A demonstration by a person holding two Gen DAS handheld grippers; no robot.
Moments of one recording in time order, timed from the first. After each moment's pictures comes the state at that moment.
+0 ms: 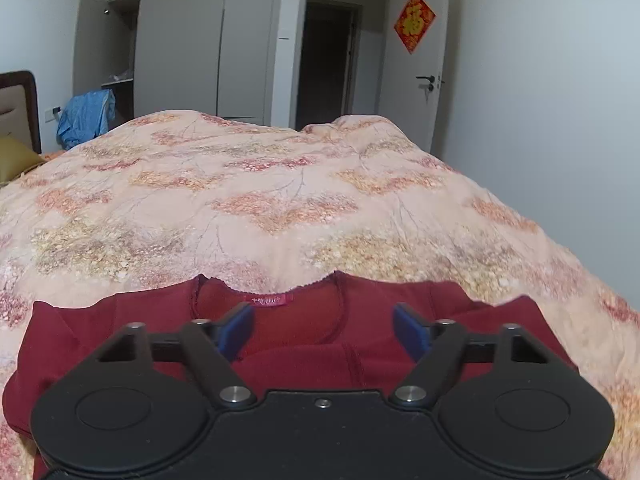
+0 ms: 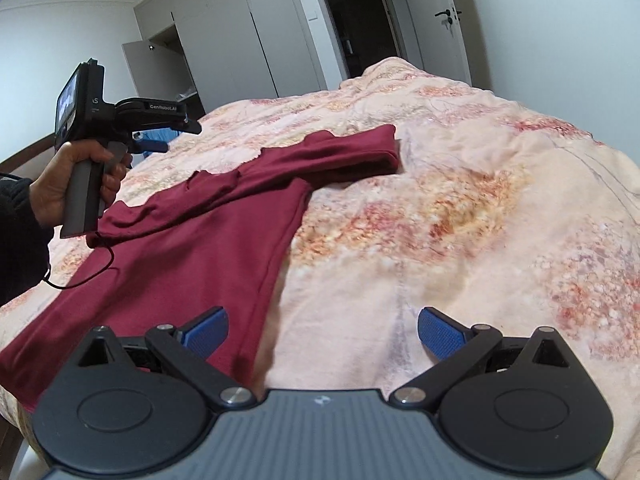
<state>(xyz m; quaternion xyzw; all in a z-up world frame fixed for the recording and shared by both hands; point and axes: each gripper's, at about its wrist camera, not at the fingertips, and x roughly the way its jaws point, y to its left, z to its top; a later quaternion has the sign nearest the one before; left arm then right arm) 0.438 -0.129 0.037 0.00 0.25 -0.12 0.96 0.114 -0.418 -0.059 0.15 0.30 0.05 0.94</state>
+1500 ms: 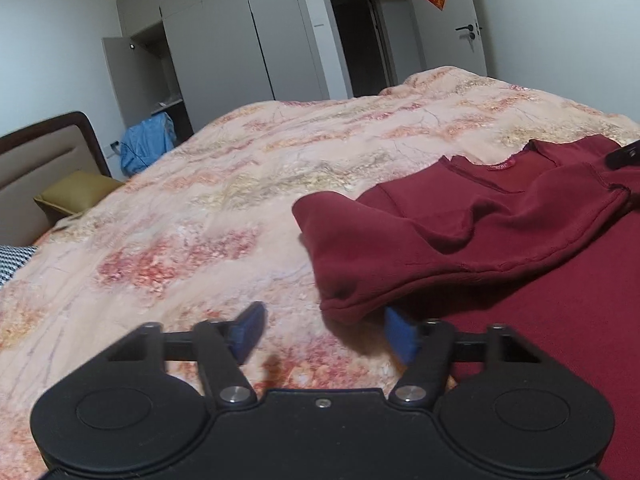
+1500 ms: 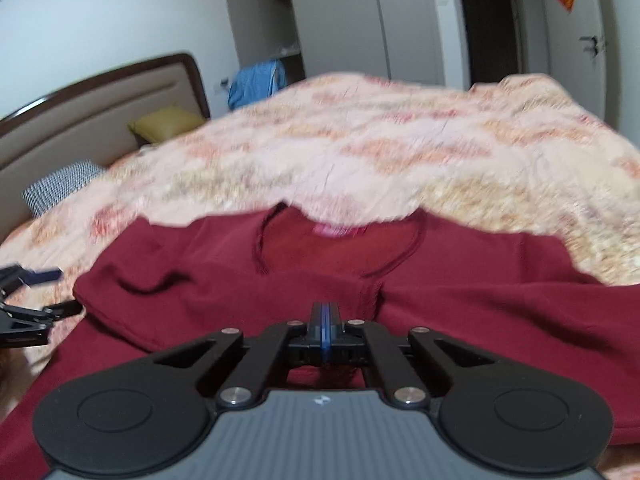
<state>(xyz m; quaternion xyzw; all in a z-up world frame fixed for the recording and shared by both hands) 0.389 0.112 -0.019 0.13 0.26 -0.04 0.96 0.397 -0.281 -0.029 0.04 0.30 0.19 0.93</state>
